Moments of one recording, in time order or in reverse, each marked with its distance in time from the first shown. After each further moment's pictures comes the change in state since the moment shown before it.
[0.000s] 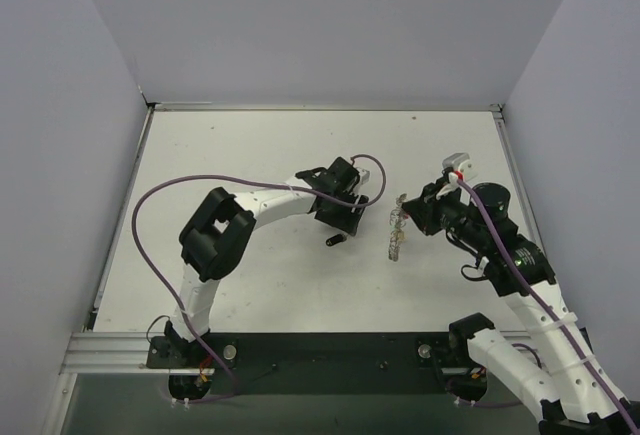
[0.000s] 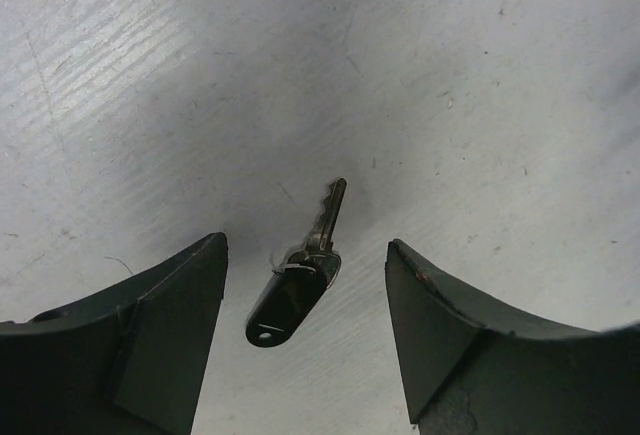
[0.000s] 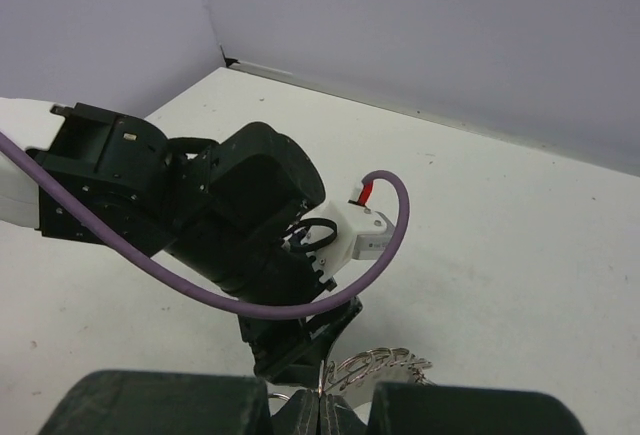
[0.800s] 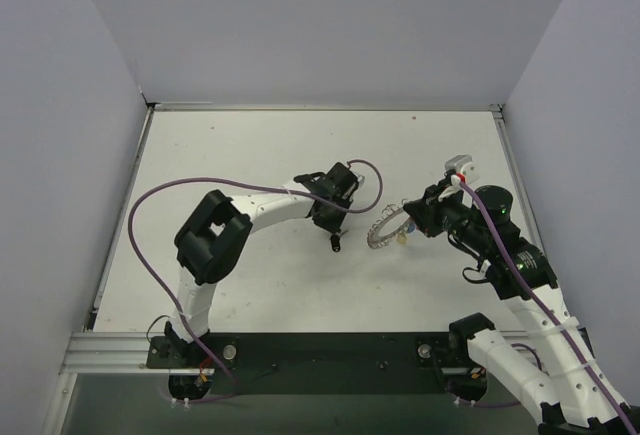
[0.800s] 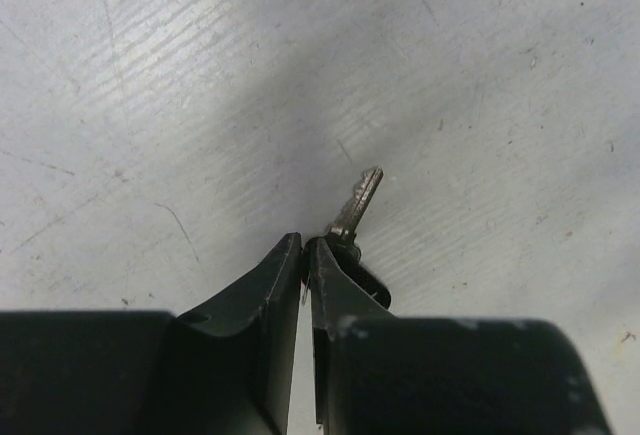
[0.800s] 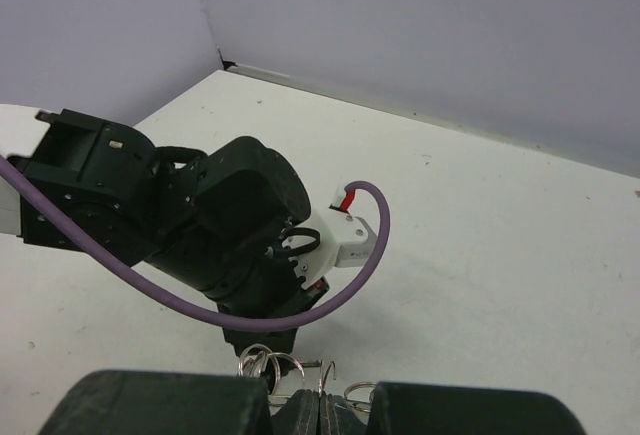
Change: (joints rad) left arm -0.028 -0.010 -0.026 -0.049 -0.146 0.024; right arm -0.009 -0.026 -0.012 -0.006 0.000 0.000
